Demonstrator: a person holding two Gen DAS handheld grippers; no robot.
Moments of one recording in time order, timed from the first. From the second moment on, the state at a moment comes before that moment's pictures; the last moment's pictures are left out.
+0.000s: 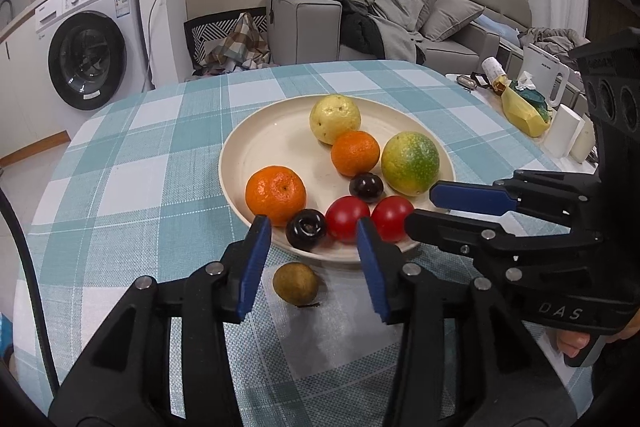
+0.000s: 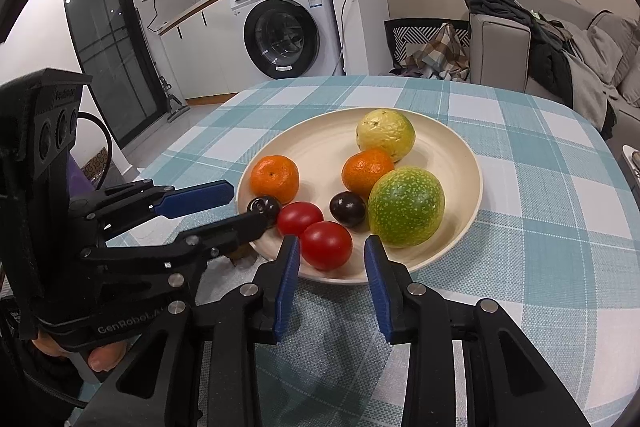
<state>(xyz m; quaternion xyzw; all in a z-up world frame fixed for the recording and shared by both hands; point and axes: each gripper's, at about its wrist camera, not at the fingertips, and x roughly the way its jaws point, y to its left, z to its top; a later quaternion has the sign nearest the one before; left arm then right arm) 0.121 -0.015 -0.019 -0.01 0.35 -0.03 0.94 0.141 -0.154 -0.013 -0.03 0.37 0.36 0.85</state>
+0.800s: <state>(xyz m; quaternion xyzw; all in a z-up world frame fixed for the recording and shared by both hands) 0.100 0.011 -0.015 -0.06 0.34 0.00 0.94 0.133 -0.164 -0.004 -0.02 0.33 0.36 0.87</state>
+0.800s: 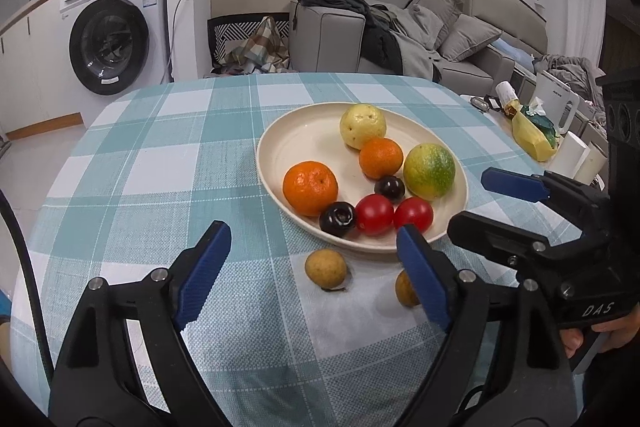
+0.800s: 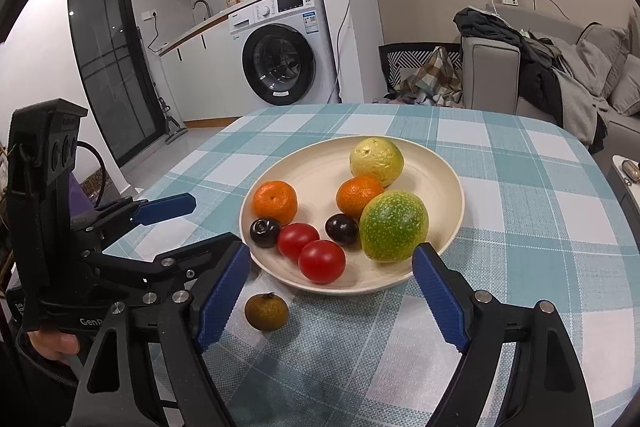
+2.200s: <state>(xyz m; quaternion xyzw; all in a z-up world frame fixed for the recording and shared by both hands) 0.088 0.026 -0.019 -0.08 0.35 0.05 0.93 0.127 -0.162 -0.018 -0.02 0.39 0.39 0.83</state>
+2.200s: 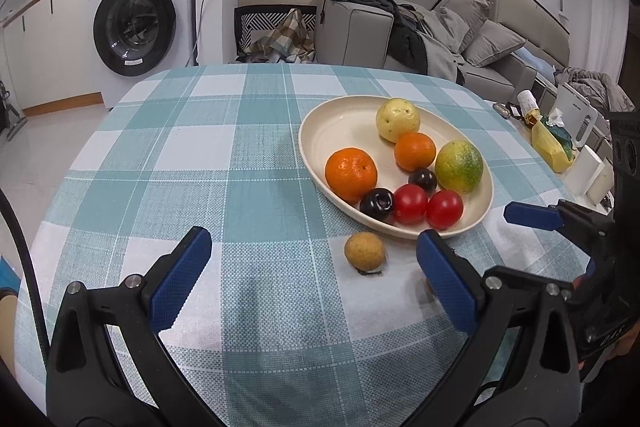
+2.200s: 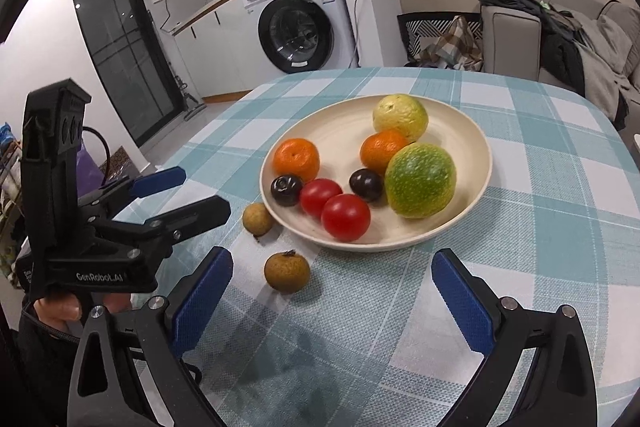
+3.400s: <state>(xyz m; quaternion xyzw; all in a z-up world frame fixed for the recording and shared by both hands) 0.094 0.027 -0.024 -0.08 0.36 0.05 0.93 0.115 -0.126 -0.032 -0.10 0.42 0.42 0.80</state>
